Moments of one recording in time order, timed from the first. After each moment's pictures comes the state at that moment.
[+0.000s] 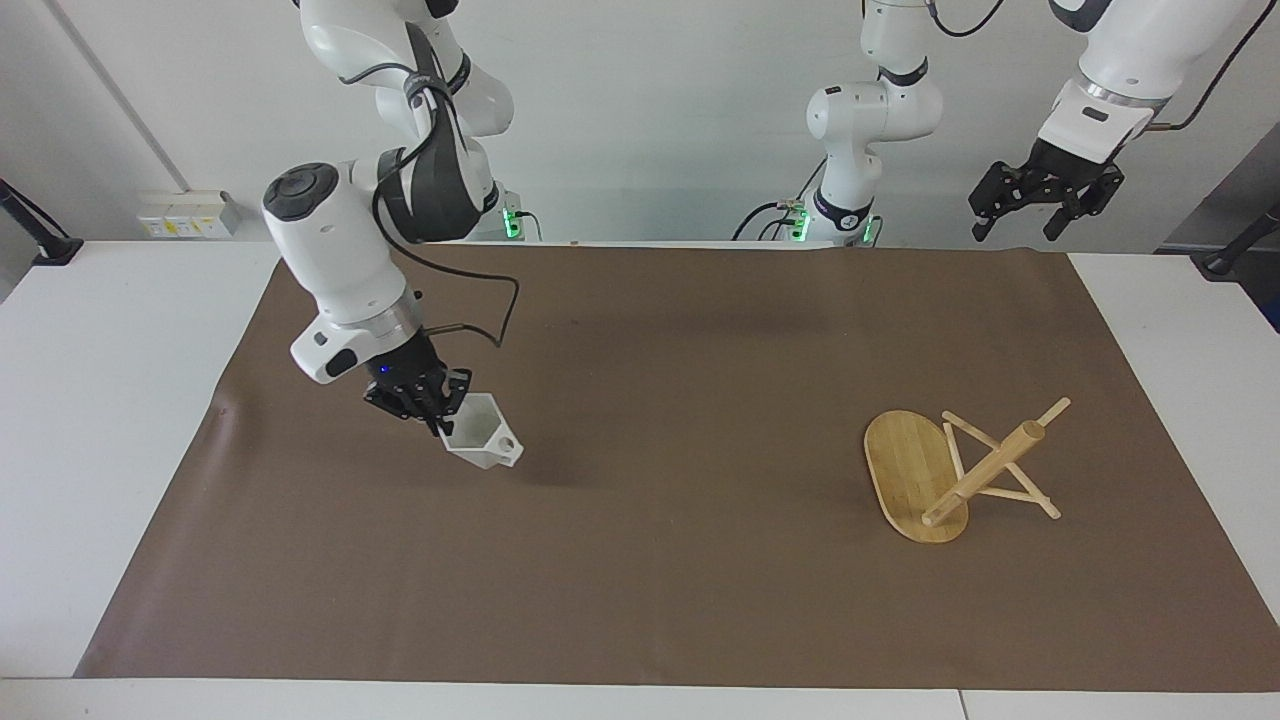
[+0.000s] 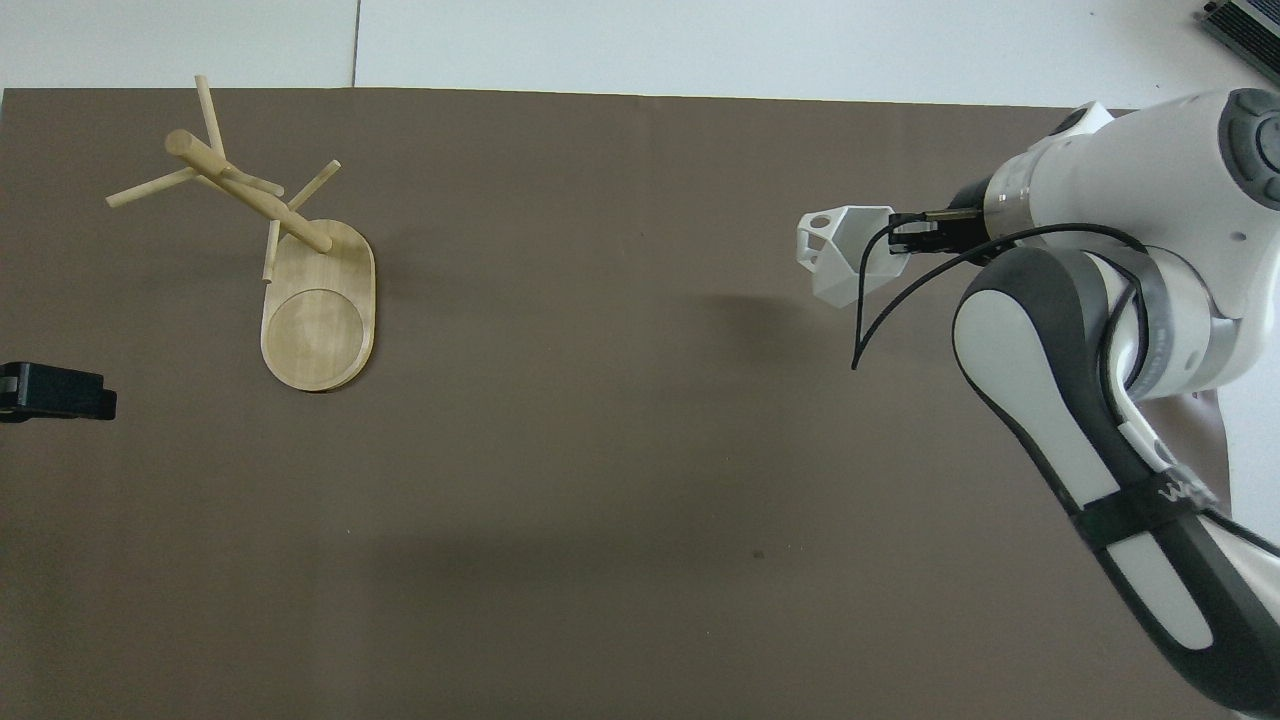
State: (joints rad) left arm 0.02 -0.21 -0.05 -1.75 -0.03 1.52 -0.06; right arm -0.09 0.25 0.29 -1.67 0.17 2.16 0.08
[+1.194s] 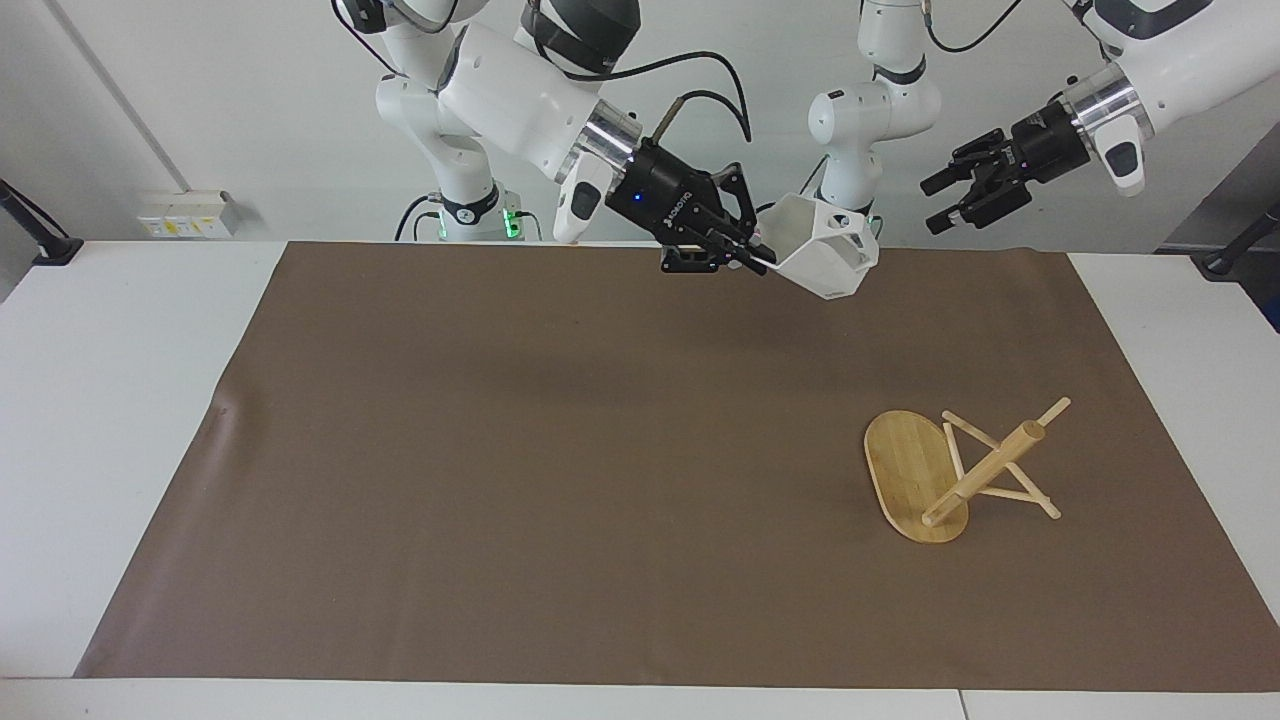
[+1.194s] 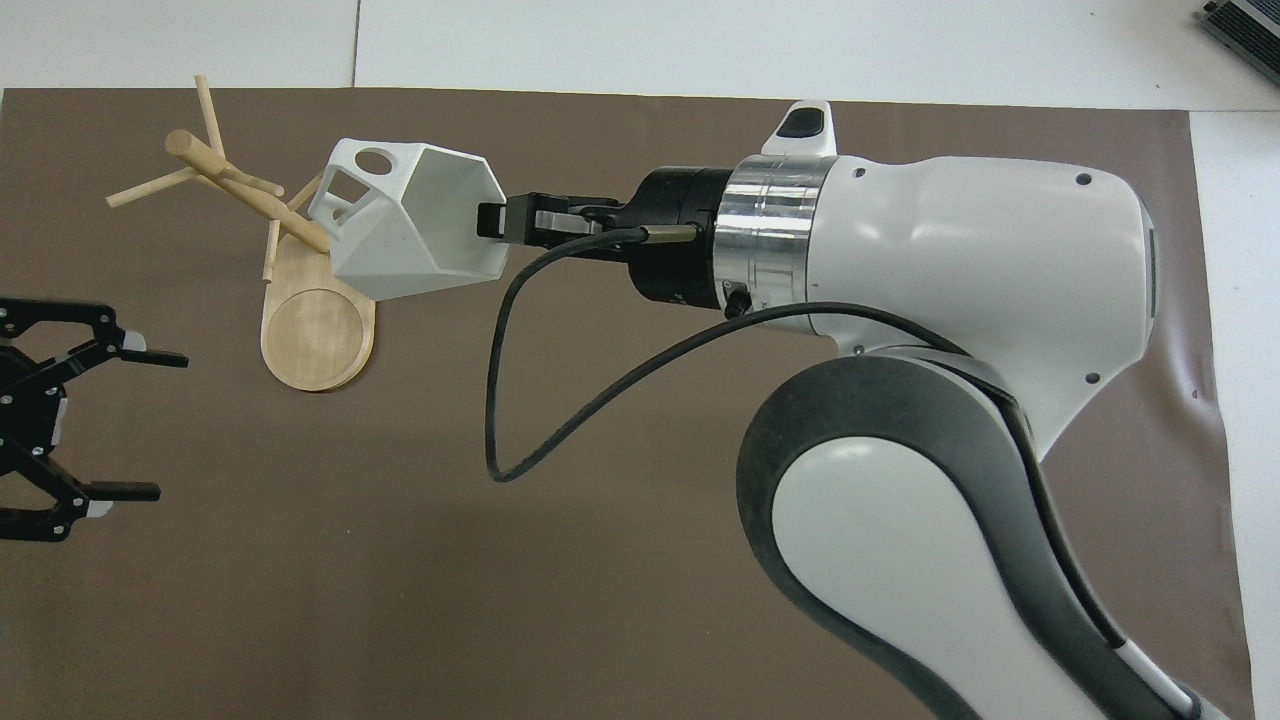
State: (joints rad) left arm 0.21 -0.22 -0.04 -1.88 -0.81 1.45 -1.11; right arm -0.09 0.23 0.71 -1.55 0.82 2.42 0.05
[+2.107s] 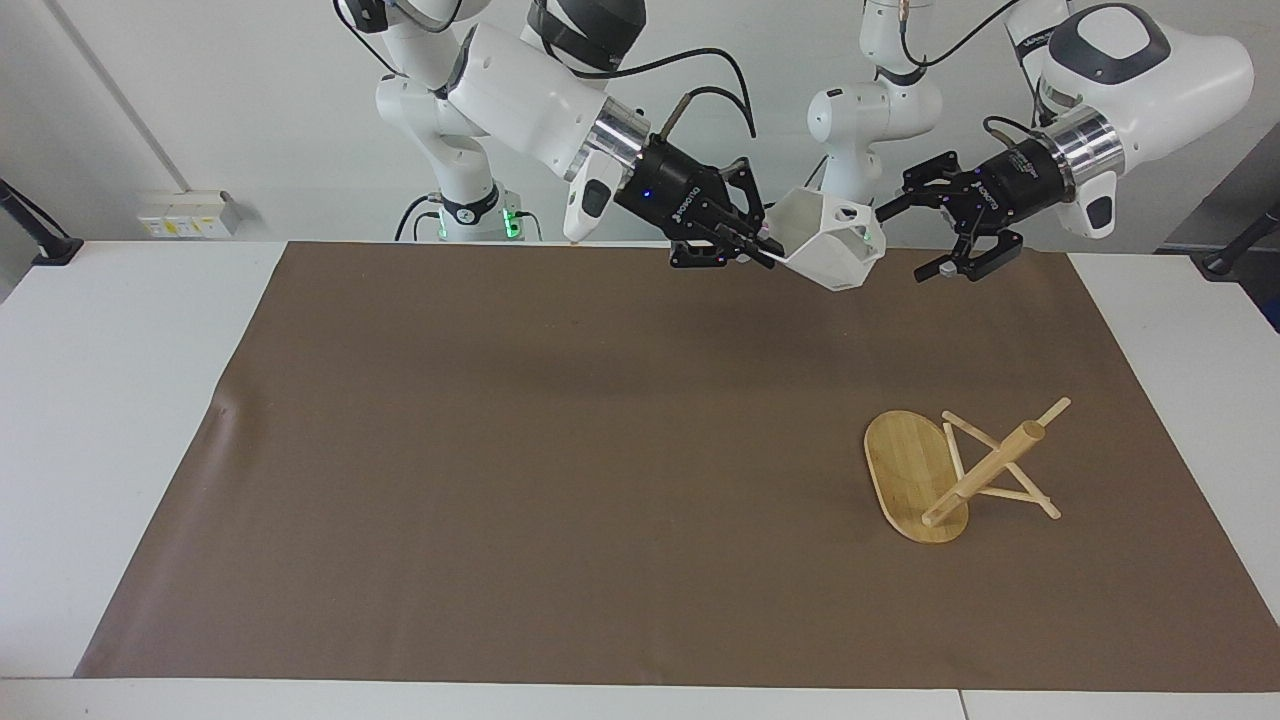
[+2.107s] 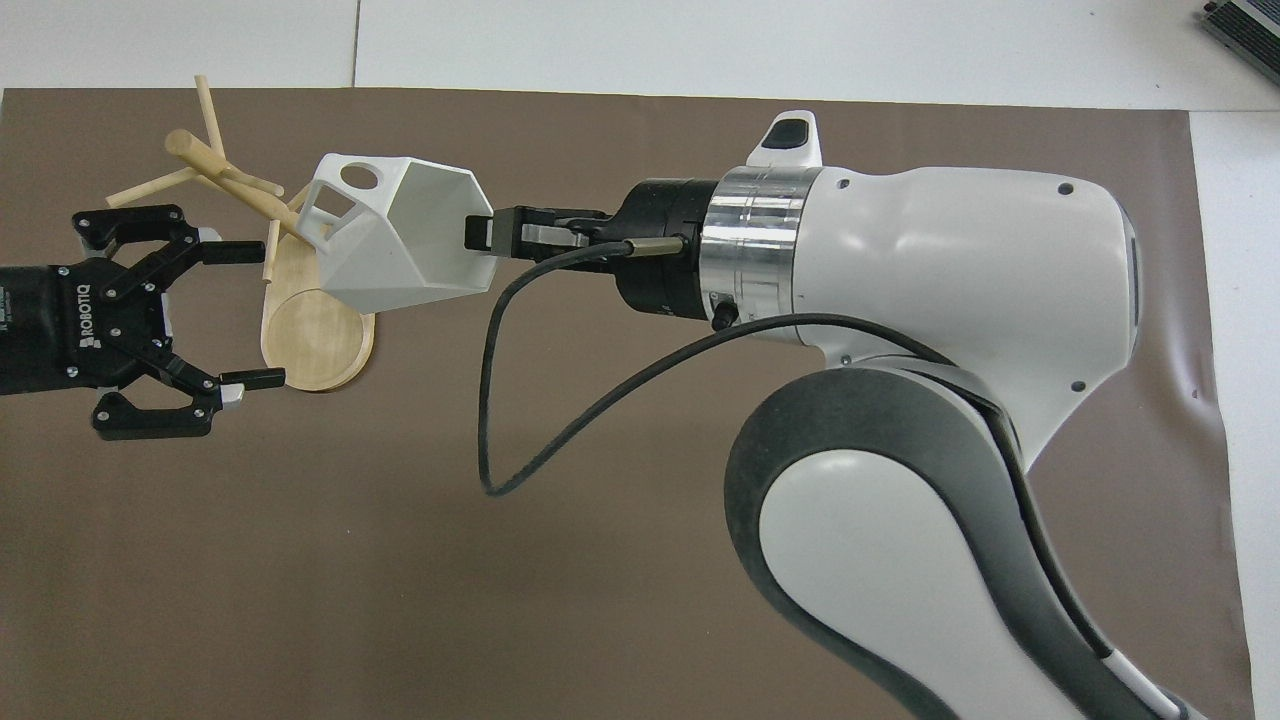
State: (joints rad) left arm 0.10 -0.20 -0.07 -1.97 -1.10 1.78 -1.54; right arm -0.09 0.23 0.72 -1.55 0.82 2.42 0.05
